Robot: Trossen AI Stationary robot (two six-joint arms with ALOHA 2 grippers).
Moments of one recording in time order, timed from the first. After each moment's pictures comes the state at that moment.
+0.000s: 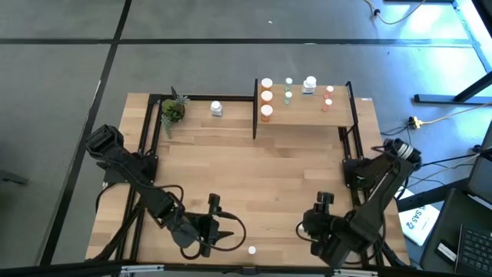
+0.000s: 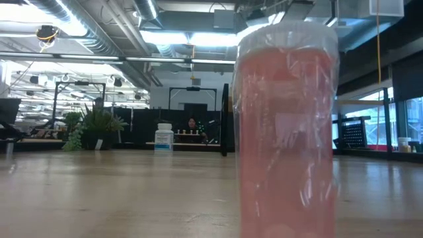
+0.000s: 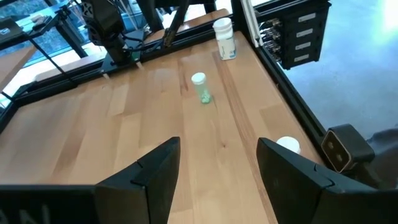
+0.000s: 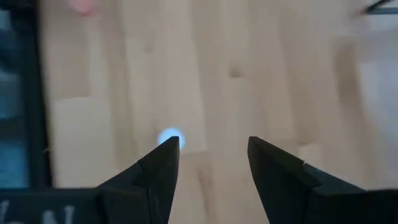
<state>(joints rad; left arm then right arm) -0.74 1.60 1.10 -0.04 -0.67 -0.10 0.90 1.73 1.55 -1.32 0.48 1.01</state>
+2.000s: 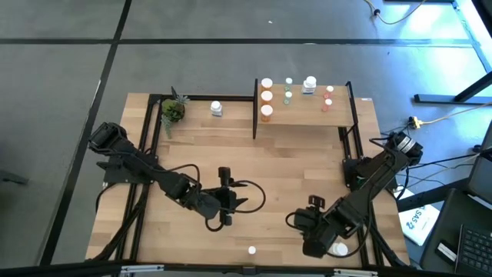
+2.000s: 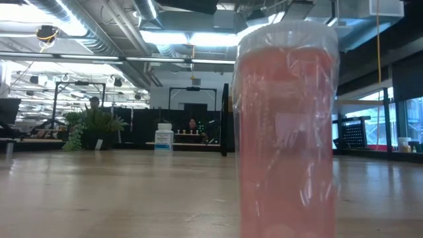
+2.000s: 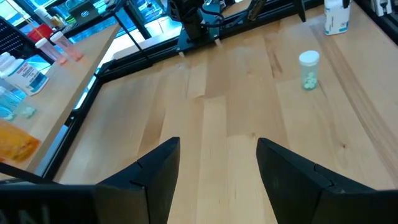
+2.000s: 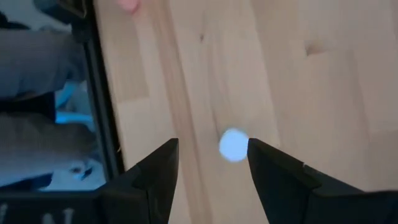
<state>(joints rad) -0.51 1.60 1.10 -0.07 -0.72 0.01 0.79 1.64 1.34 -0.95 0.18 1.00</state>
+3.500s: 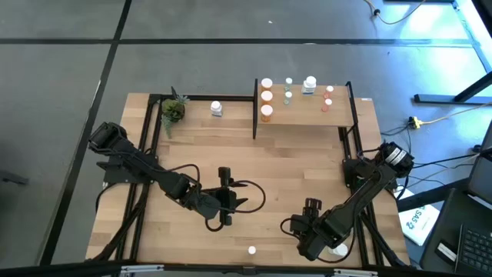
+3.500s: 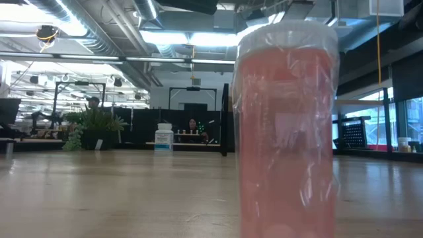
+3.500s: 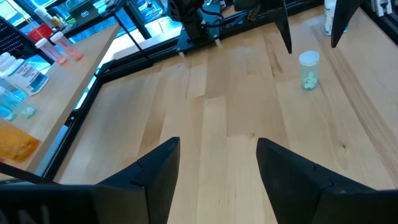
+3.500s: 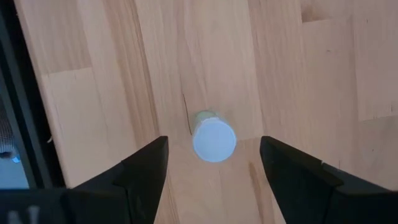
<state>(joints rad) -0.51 1.60 1.10 -0.07 -0.72 0.01 0.80 1.79 1.33 -1.00 0.21 0.96</state>
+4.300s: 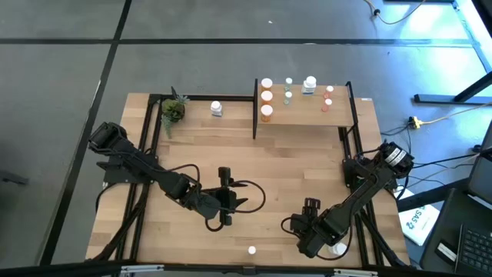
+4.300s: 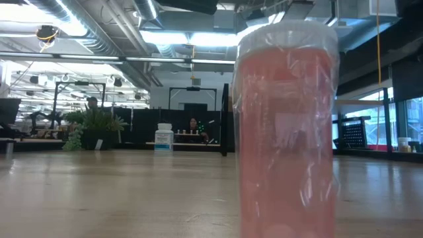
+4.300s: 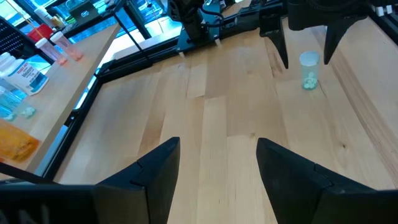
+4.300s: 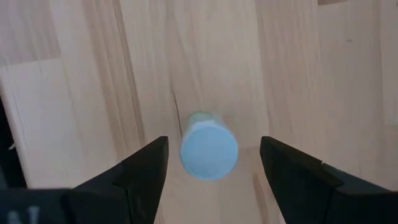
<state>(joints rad) -0.51 1.60 1.10 -0.07 -0.72 0.01 0.80 1.80 1.20 -0.86 0.22 0.96</state>
